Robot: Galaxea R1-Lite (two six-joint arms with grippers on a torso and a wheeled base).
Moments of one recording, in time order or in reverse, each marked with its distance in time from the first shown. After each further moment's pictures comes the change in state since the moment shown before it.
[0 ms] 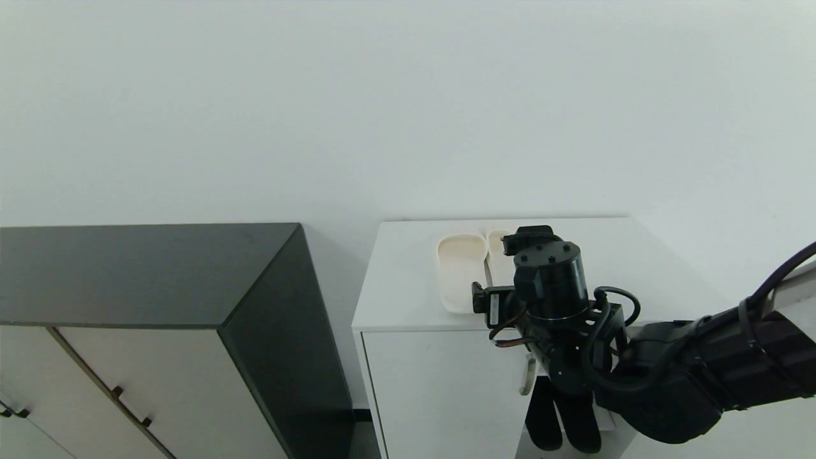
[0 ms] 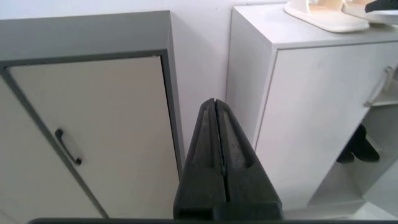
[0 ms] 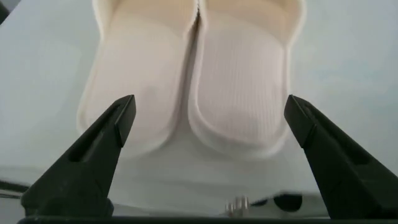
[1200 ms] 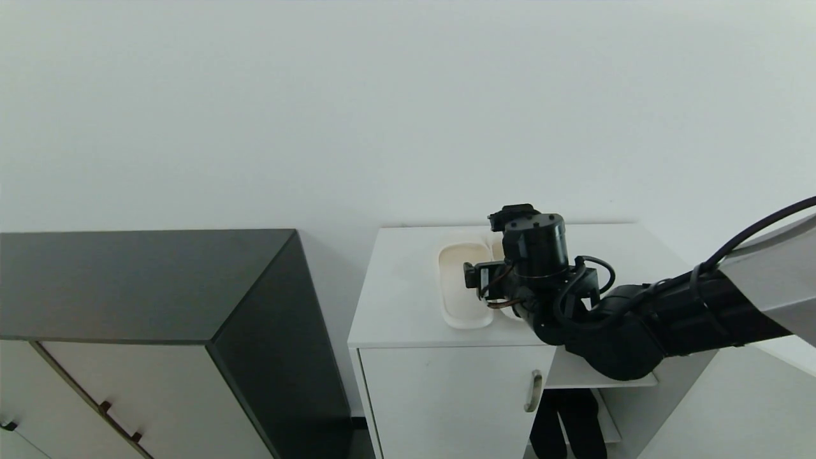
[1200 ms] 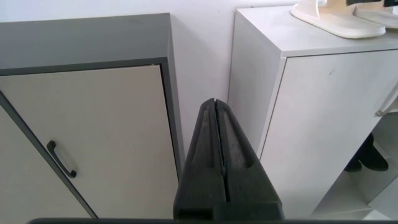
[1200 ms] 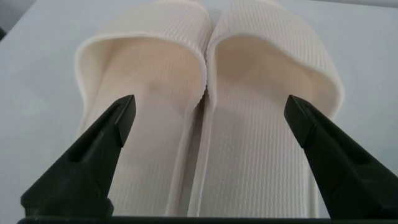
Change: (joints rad) left arm 0.000 0.001 0.000 0.000 0.000 0.000; right arm -0.083 0.103 -0.212 0.081 0.116 -0.072
